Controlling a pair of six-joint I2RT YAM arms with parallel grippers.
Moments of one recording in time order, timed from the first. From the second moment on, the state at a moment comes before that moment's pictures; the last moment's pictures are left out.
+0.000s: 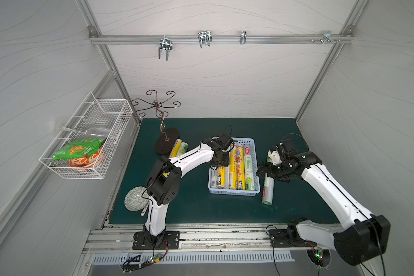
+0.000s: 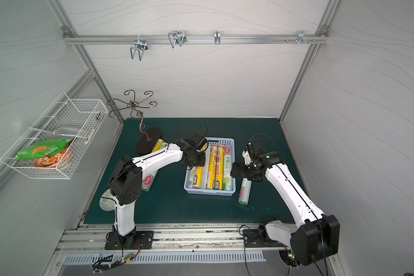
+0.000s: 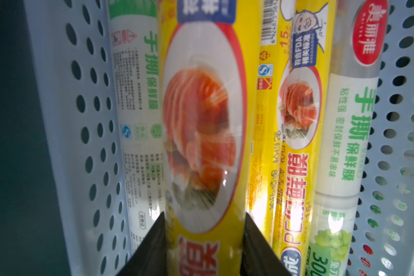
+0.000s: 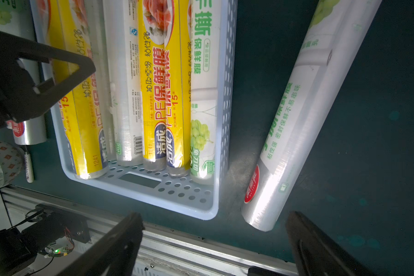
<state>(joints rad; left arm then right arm) -0.72 1.98 1.59 -0.82 -0.02 -0.67 0.34 1.19 1.06 -1.09 -0.24 0.35</state>
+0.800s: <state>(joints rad) -0.72 1.89 1.56 -0.82 -0.05 -0.63 0.34 1.19 1.06 -1.09 -0.23 0.37</state>
